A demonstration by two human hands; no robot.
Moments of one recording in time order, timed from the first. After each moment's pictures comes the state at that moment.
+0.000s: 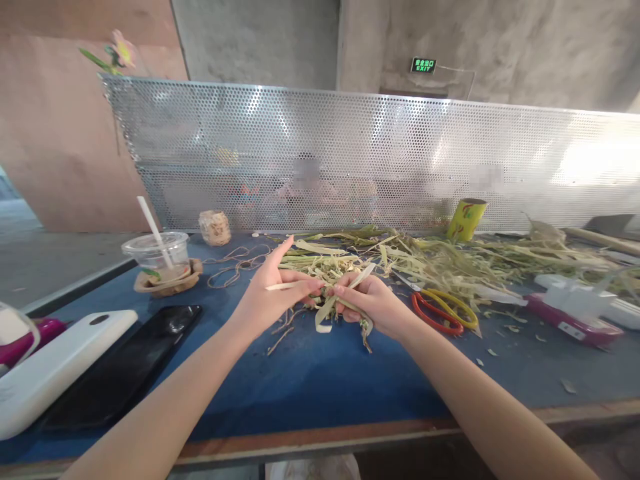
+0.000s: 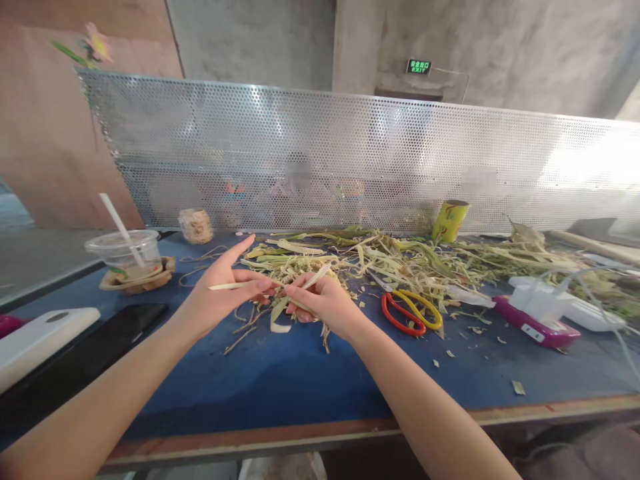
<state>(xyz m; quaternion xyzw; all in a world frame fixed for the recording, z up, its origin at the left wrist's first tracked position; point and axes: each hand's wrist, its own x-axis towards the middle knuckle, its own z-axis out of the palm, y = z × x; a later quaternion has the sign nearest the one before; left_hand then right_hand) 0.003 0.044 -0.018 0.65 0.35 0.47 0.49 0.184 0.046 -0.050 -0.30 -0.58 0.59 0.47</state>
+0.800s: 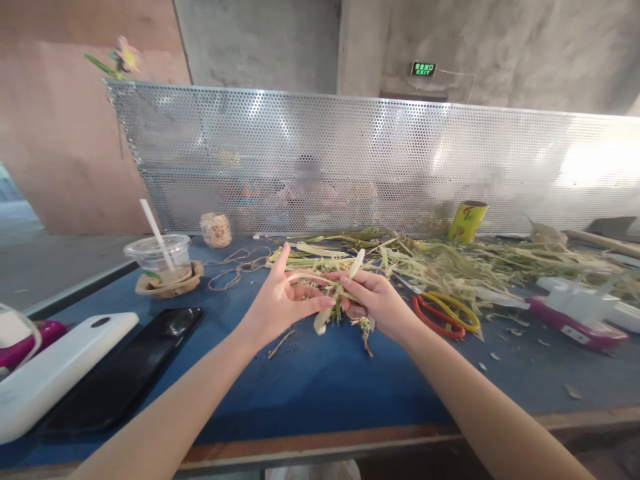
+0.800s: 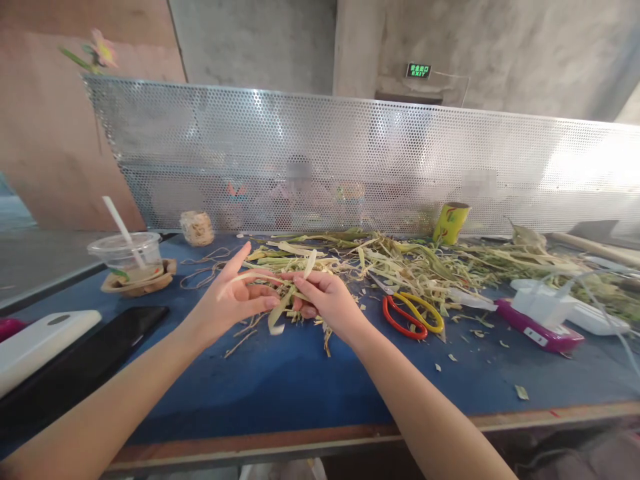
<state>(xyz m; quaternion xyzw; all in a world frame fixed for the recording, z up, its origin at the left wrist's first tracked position) 0.011 0.043 -0.028 0.62 0.29 0.48 0.56 0.184 0.047 -0.047 -0.29 -0.57 0.58 0.51</state>
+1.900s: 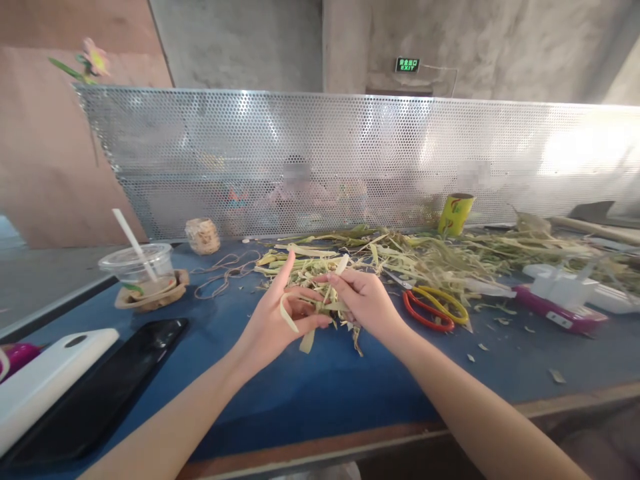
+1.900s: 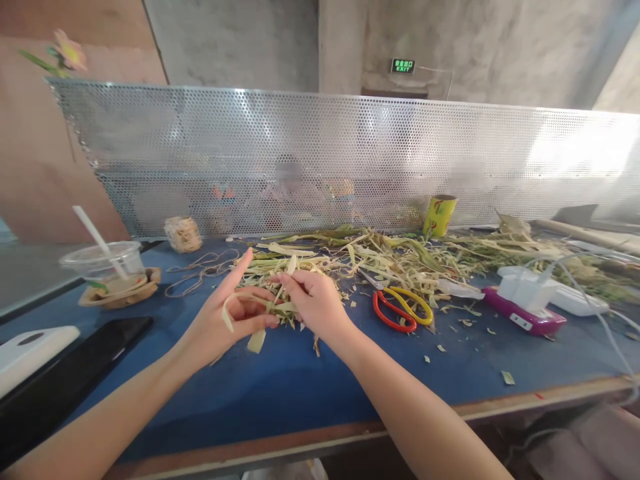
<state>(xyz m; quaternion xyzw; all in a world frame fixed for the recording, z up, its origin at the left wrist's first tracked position) 0.023 0.038 -0.040 0.66 0.31 0.44 0.52 0.185 0.039 -0.041 -0.46 -0.67 0.32 0.49</state>
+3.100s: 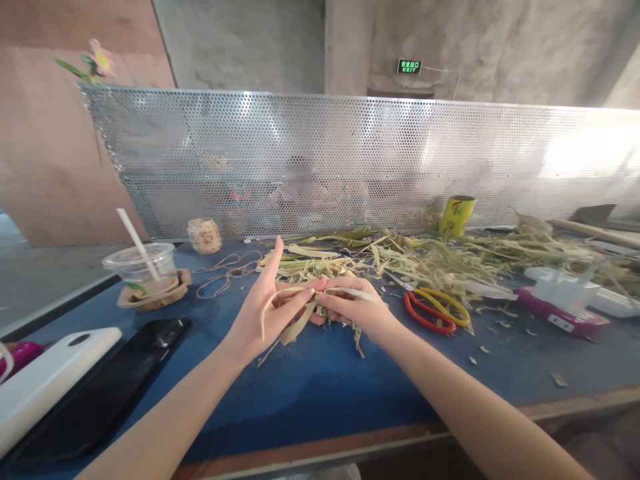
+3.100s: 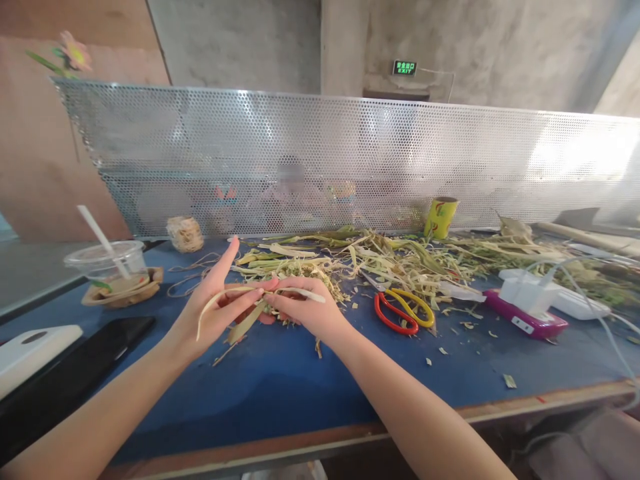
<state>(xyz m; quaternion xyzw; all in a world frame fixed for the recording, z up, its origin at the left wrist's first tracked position) 0.014 0.039 -0.024 0.66 0.34 0.46 0.48 0.177 0.045 -0.049 -0.36 -0.62 0.48 0.50</state>
